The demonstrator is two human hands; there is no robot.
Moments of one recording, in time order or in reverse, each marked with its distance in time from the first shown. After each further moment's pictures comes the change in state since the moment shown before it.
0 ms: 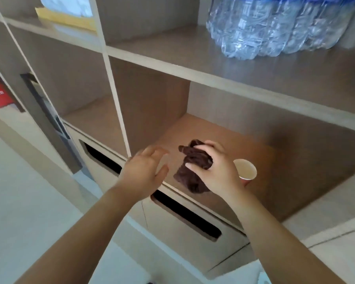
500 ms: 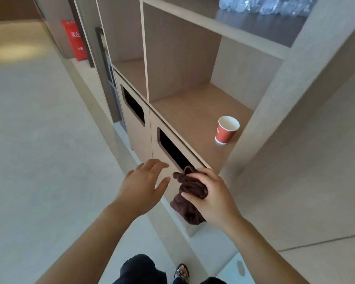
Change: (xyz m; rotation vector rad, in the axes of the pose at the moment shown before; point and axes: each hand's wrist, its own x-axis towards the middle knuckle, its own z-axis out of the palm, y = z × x) left_hand -0.209 0.194 0.089 -0.048 0.038 -0.402; right_hand -0.227 0.072 -0.093 0.177 -0.458 -0.151
